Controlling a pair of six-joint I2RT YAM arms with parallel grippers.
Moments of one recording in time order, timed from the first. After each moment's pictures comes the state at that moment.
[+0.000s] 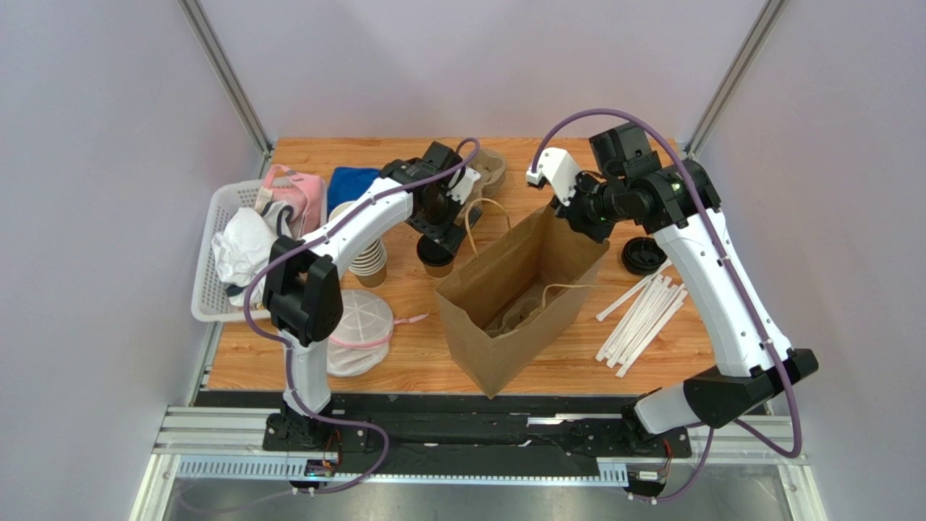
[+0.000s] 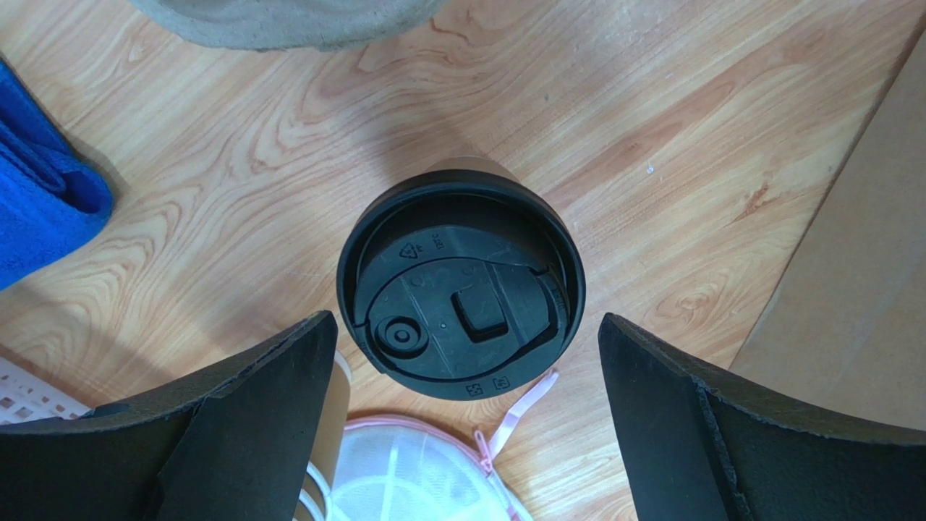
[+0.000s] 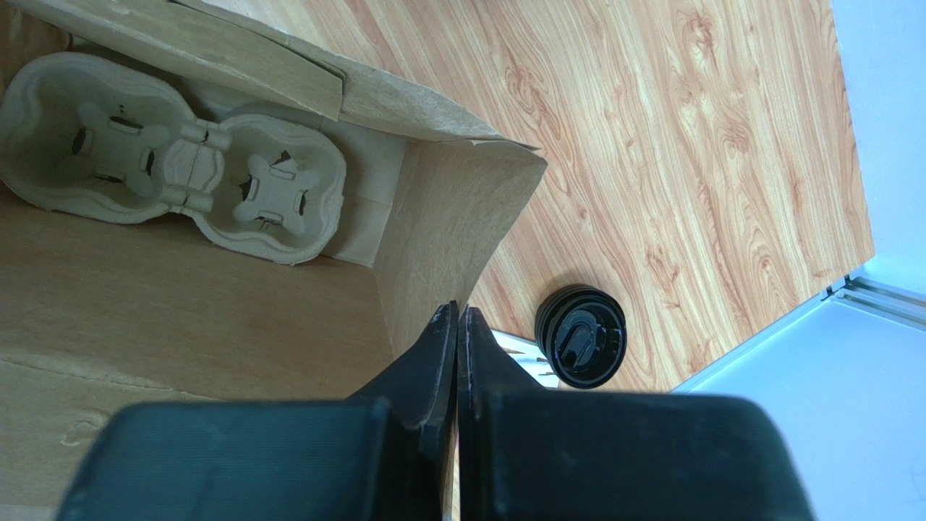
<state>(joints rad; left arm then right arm) -0.56 1.95 1.76 -0.94 0.02 0.08 0.45 1.45 1.85 -1.33 -0.15 -0.65</state>
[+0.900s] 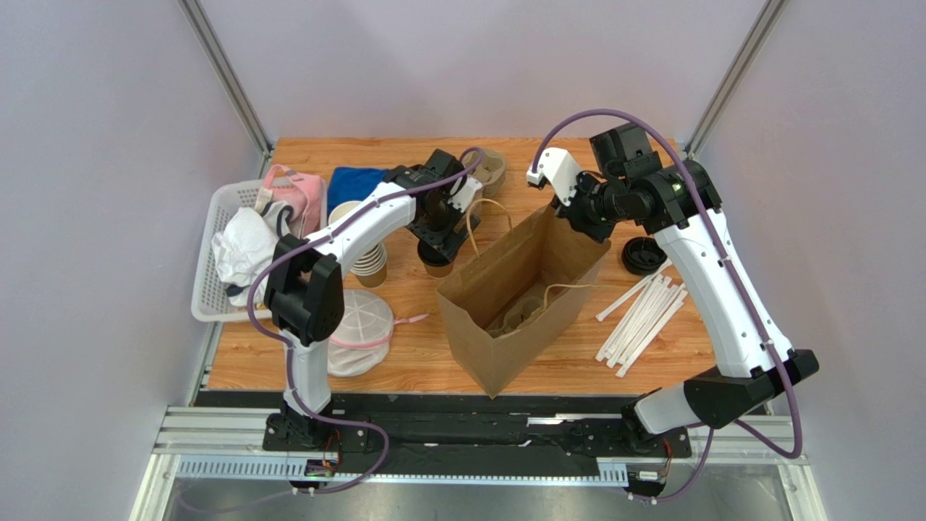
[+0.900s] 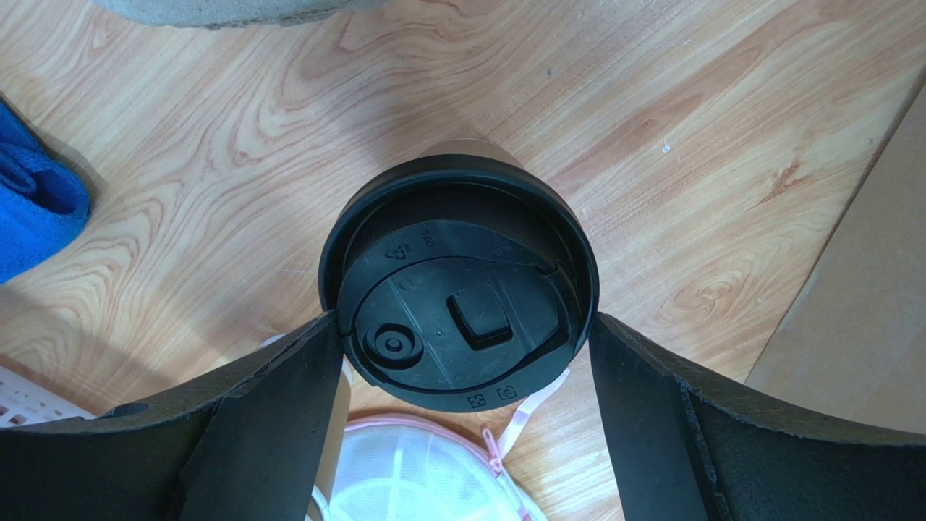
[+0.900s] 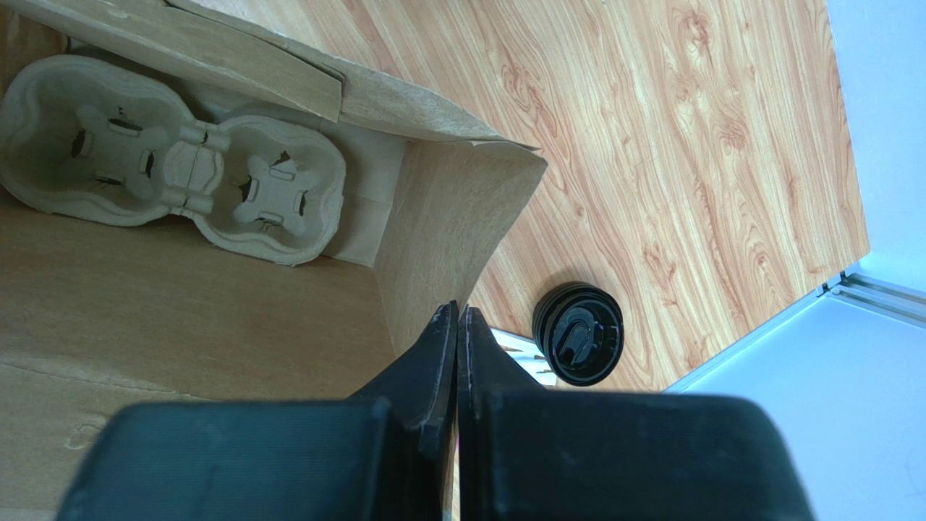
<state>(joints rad) -0.57 1.95 1.71 -0.93 0.01 0.11 0.45 1.44 1.85 -1.33 -0.14 -0.65</state>
